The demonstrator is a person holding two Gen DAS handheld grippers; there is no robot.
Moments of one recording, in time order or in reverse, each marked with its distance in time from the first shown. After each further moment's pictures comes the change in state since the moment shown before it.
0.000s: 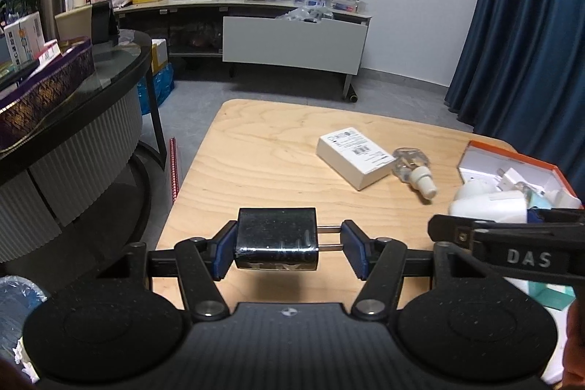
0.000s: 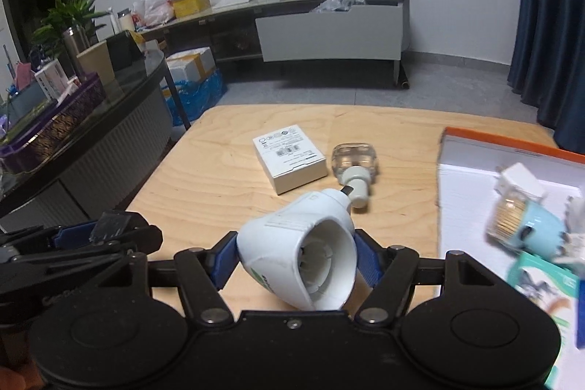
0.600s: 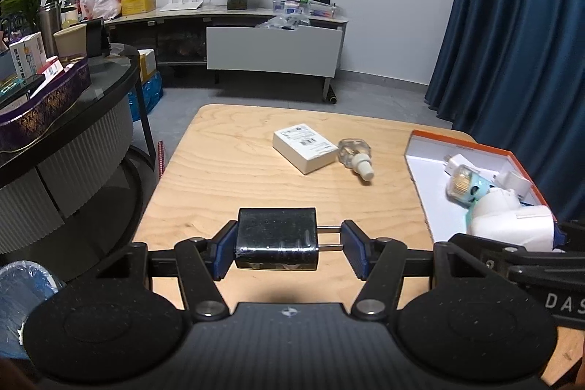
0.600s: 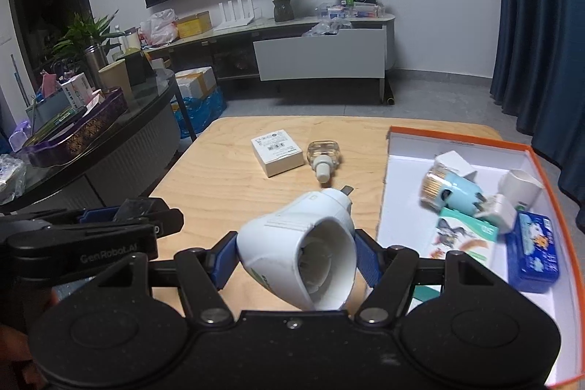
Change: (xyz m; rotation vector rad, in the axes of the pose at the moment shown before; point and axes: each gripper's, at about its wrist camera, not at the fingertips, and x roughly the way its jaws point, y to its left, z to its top) left arm -0.054 -0.040 -0.017 0.029 -0.009 -0.027; right arm -0.105 -0.019 -0.042 -0.001 -0.062 -0.012
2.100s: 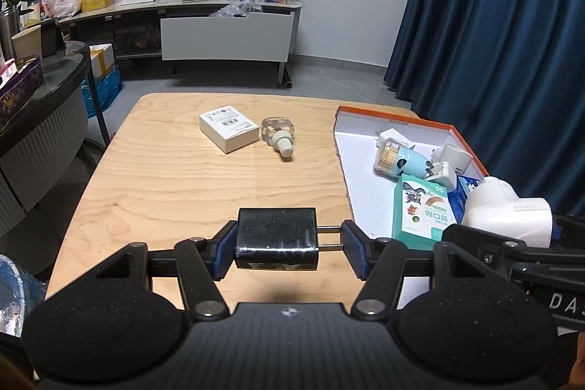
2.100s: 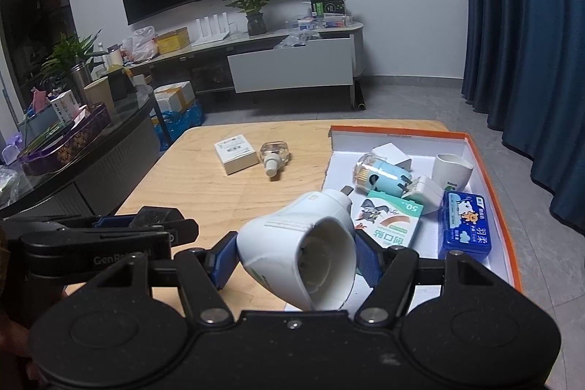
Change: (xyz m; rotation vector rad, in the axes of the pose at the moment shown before) left arm -0.009 -0.058 -0.015 0.046 0.044 -0.104; right arm -0.051 -0.053 -0.021 0.046 -0.037 -0.047
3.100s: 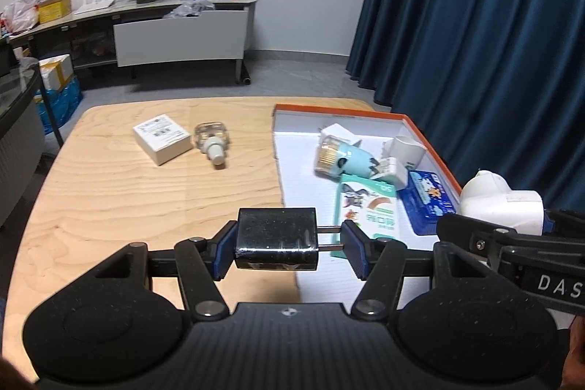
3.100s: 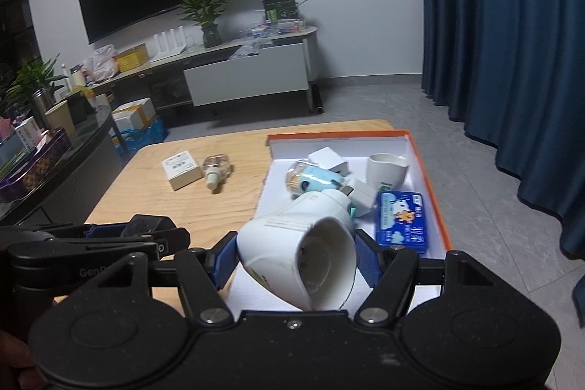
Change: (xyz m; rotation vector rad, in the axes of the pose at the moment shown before) left arm 0.019 -0.052 0.011 0.075 0.022 -0.100; right arm -0.012 -0.059 0.003 0.086 -0.022 -0.105
